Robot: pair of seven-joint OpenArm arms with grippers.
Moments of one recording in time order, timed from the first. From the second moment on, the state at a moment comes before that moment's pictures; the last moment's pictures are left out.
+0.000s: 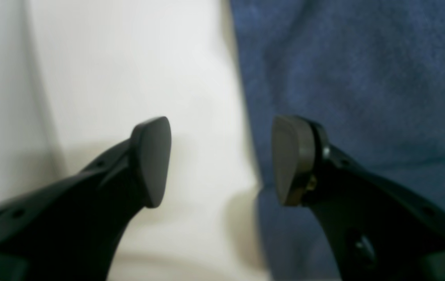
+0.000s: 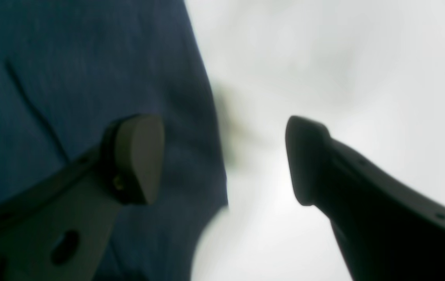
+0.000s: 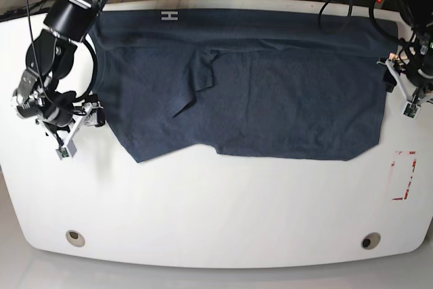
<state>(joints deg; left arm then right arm) 7.4 -22.1 -32.0 103.1 -11.8 -43.2 60.0 14.6 15.4 28.0 83.1 20.7 41.0 -73.9</state>
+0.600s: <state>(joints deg) -4.9 -20.1 -32.3 93.5 -11.9 -41.3 53.1 33.6 16.7 14.6 41.0 11.2 40.9 -42.3</state>
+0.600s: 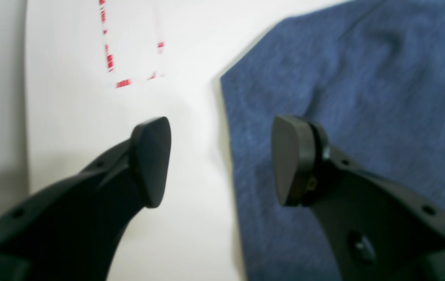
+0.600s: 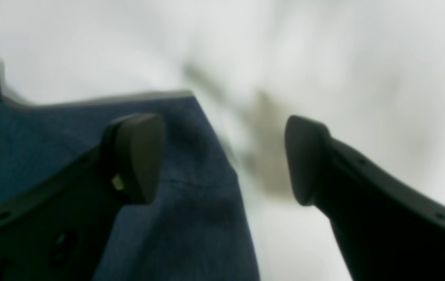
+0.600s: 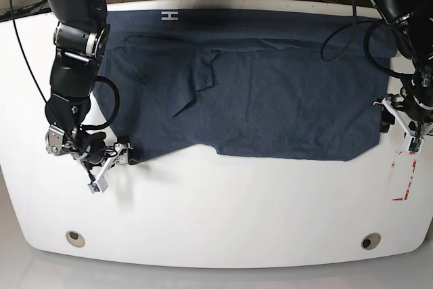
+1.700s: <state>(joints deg) -19.2 -22.4 -28.1 55.1 -11.7 -24.6 35.4 33.3 14.6 12.2 33.7 12.2 41.0 -36.5</state>
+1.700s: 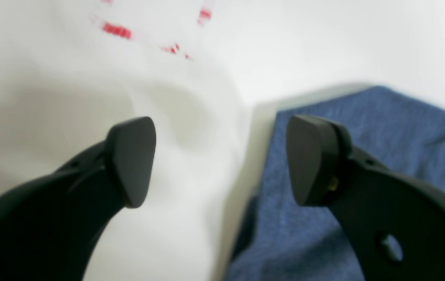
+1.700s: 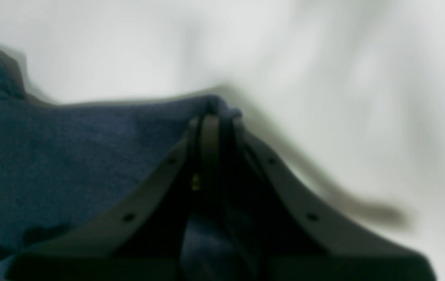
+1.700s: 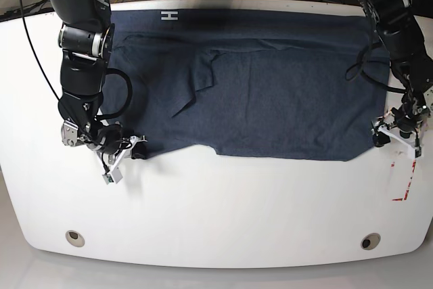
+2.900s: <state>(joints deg) -25.2 -22.1 -17.9 49.0 -11.7 -34.5 31.8 33.8 14.4 11.9 36.6 11.1 40.9 -38.7</state>
